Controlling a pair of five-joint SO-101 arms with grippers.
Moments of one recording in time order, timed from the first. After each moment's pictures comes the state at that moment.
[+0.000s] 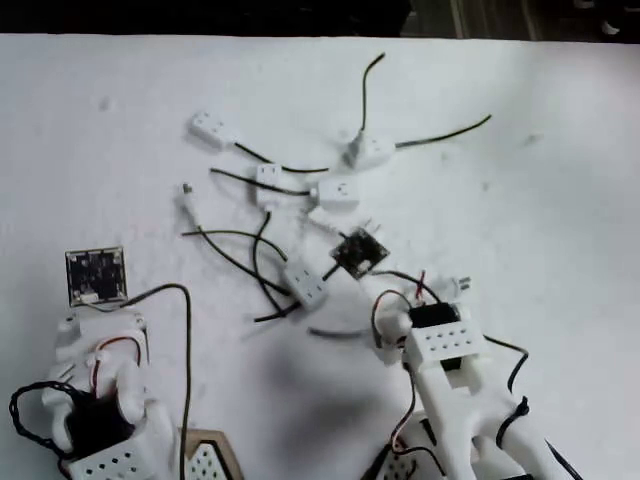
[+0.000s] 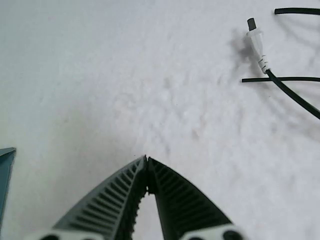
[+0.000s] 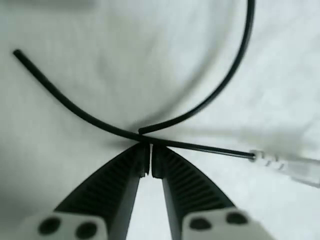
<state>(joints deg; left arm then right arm) -28.7 -104.0 86.4 70.5 -16.0 -15.3 -36.9 72.8 45.5 29.0</state>
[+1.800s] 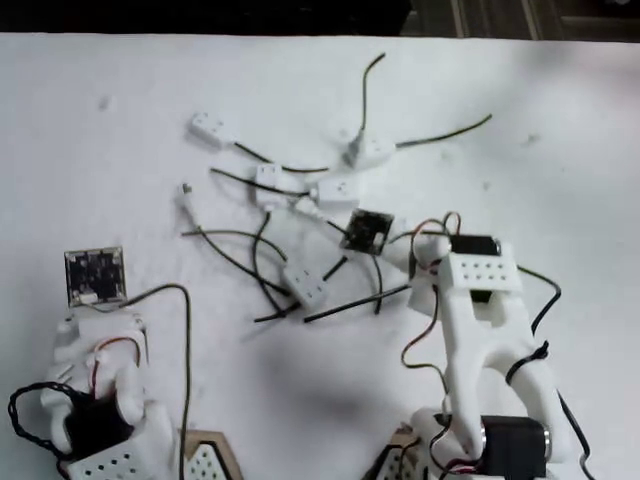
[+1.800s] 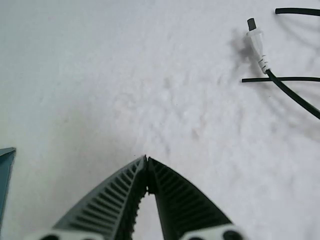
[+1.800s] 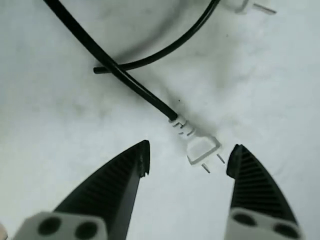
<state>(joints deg) -28.7 -104.0 86.4 70.5 -16.0 -1.2 -19.5 47.6 58.2 72.0</state>
